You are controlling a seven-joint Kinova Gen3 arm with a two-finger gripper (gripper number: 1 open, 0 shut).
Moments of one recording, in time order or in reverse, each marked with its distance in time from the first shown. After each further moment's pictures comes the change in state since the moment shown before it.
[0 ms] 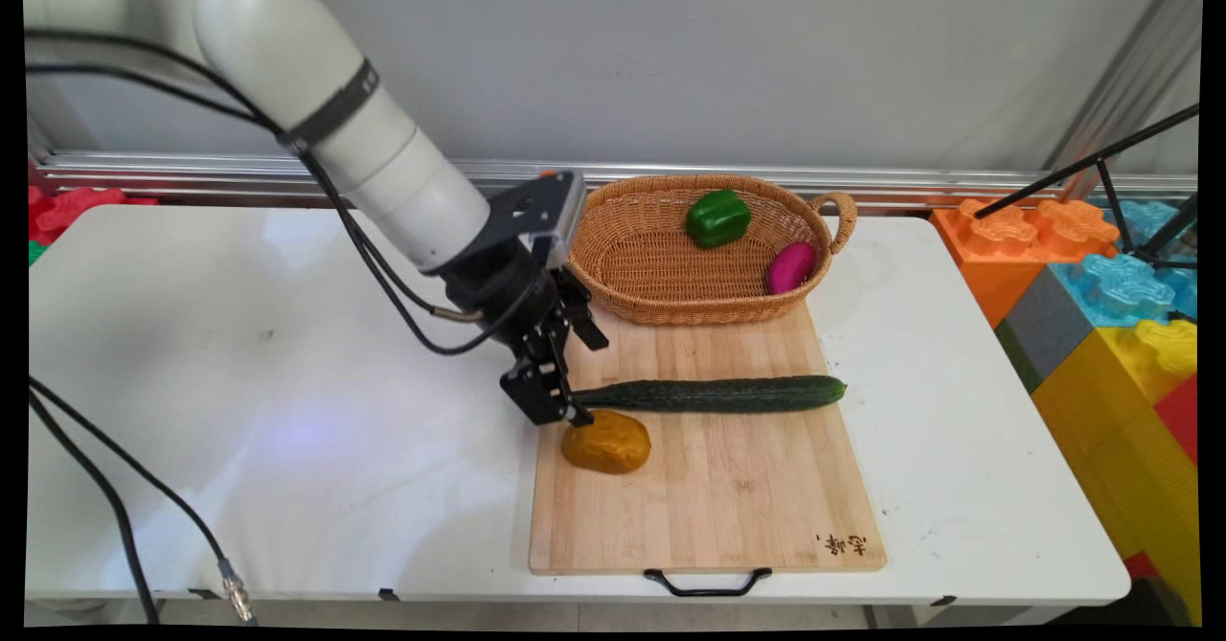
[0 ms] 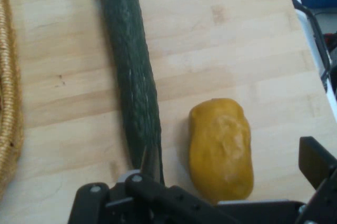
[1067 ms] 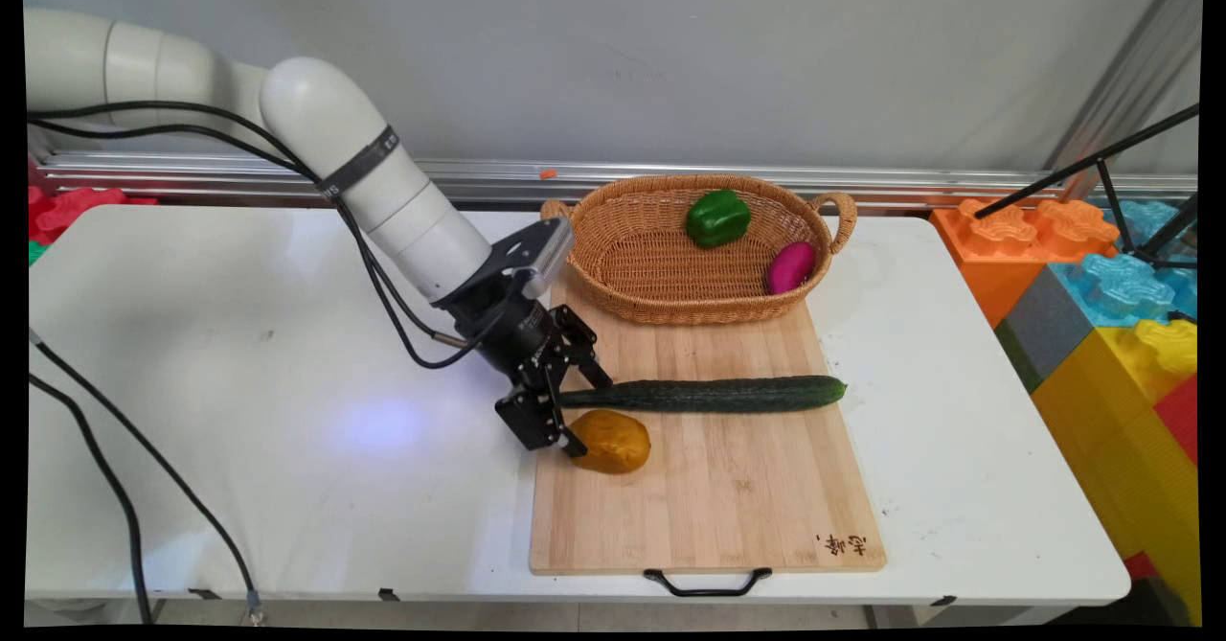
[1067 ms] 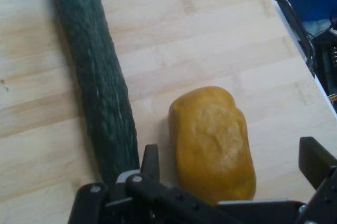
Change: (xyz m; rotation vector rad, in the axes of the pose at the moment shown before) arm -0.055 -0.033 0.048 -0.154 0.109 0.038
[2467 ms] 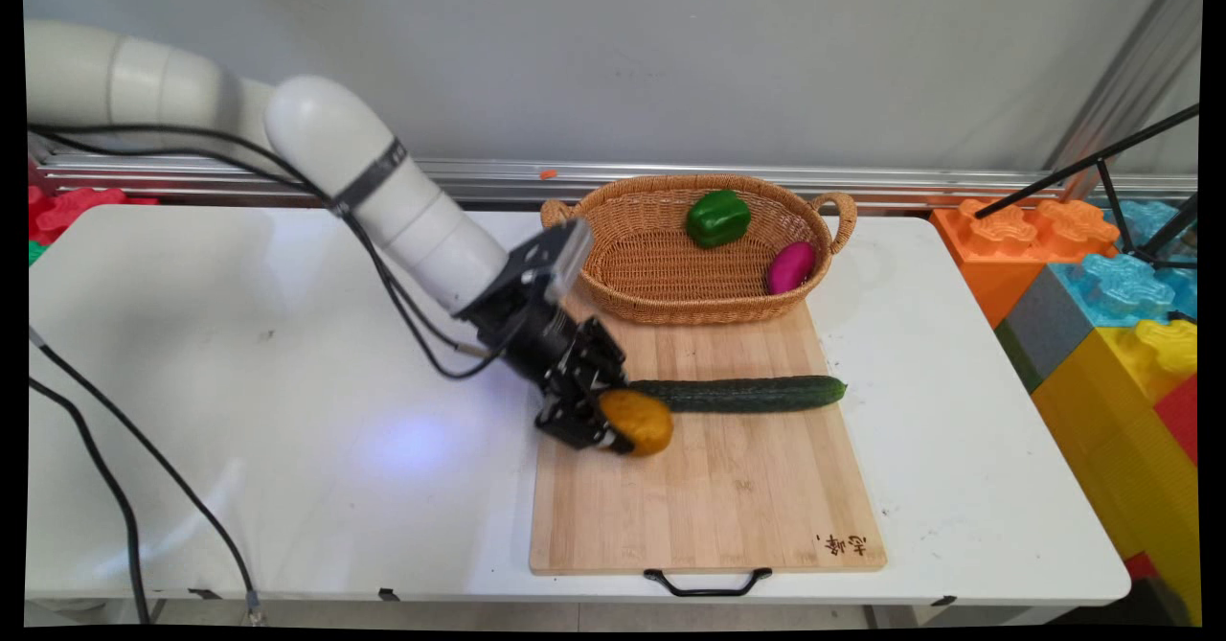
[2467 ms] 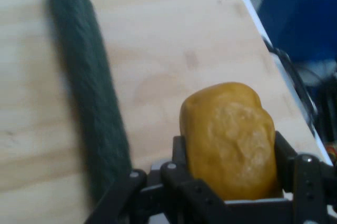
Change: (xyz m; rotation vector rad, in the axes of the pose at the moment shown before) arm 0.022 0.011 0.006 0.041 0.092 -0.029
